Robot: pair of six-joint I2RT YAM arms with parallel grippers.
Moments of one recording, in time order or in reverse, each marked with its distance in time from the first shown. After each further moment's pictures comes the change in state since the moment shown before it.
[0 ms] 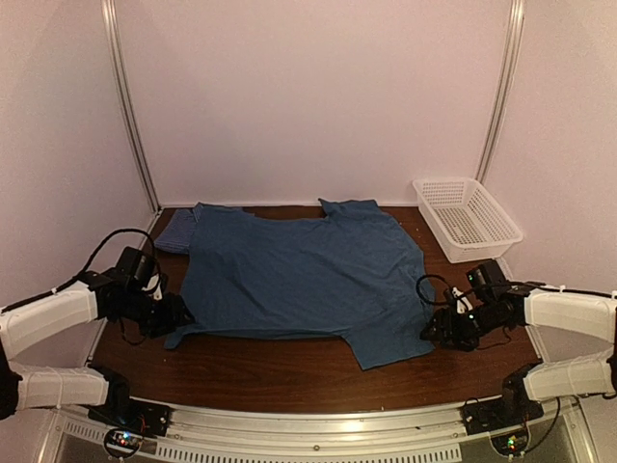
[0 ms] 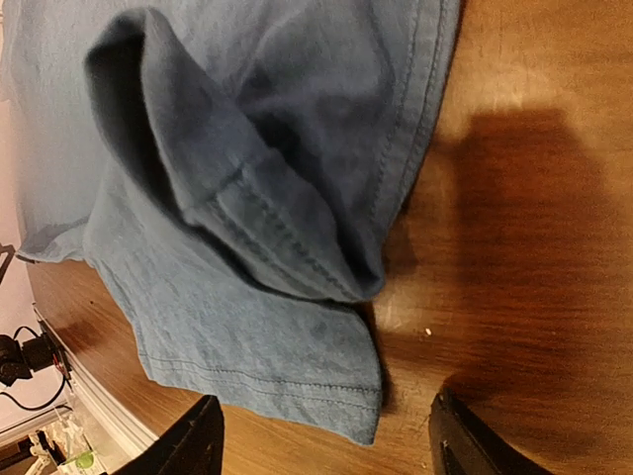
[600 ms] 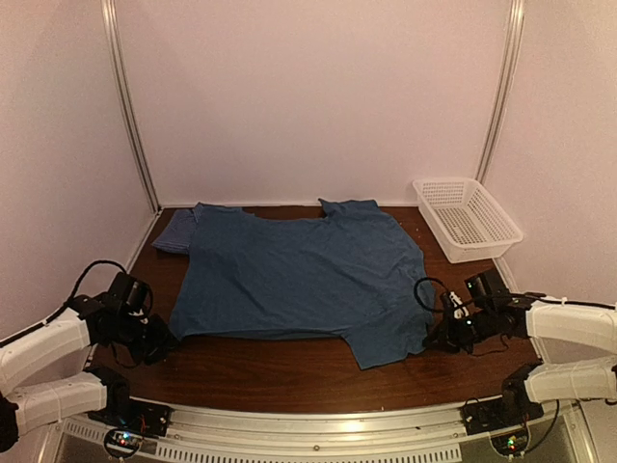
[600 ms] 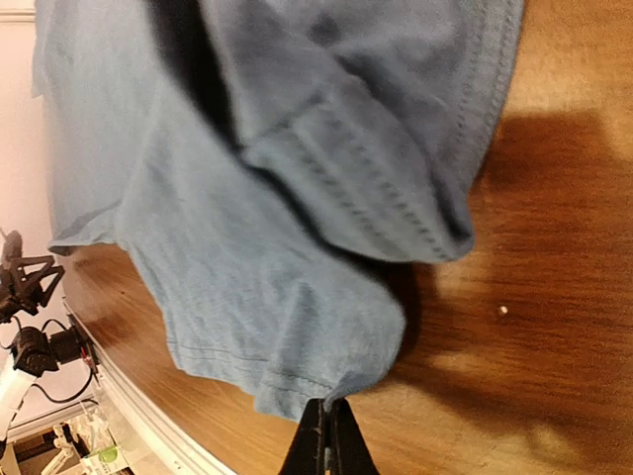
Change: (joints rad) left arm 0.000 -0.226 -0.168 -0.111 -0.055 -0.367; right arm 0.076 -0.032 -0.084 0.115 -0.034 0.127
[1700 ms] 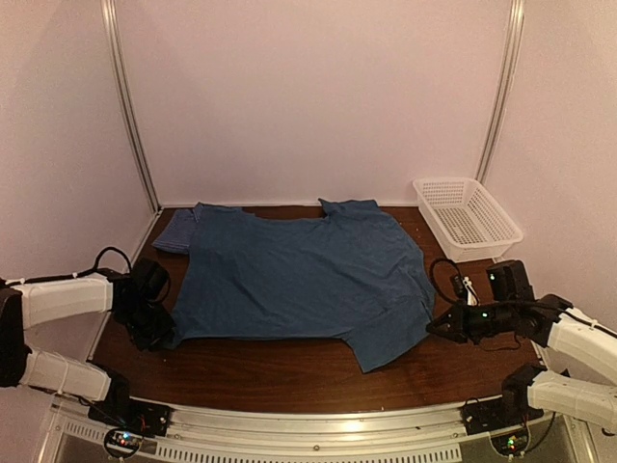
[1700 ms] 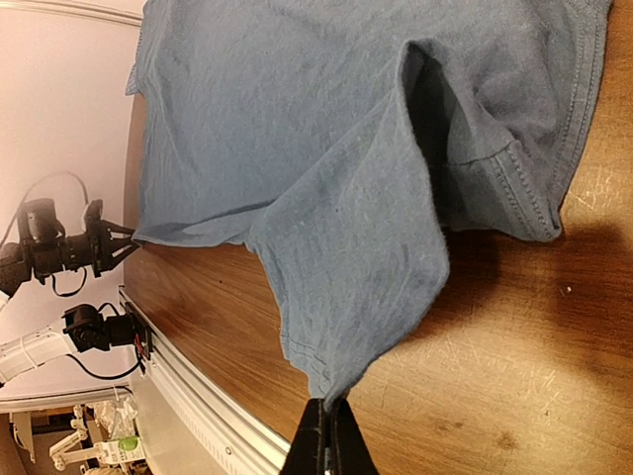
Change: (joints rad) left arm 0.000 0.378 0.146 -0.018 -0.190 -0.072; right arm 0.001 -0.326 0.037 -0.114 -0.063 0.024
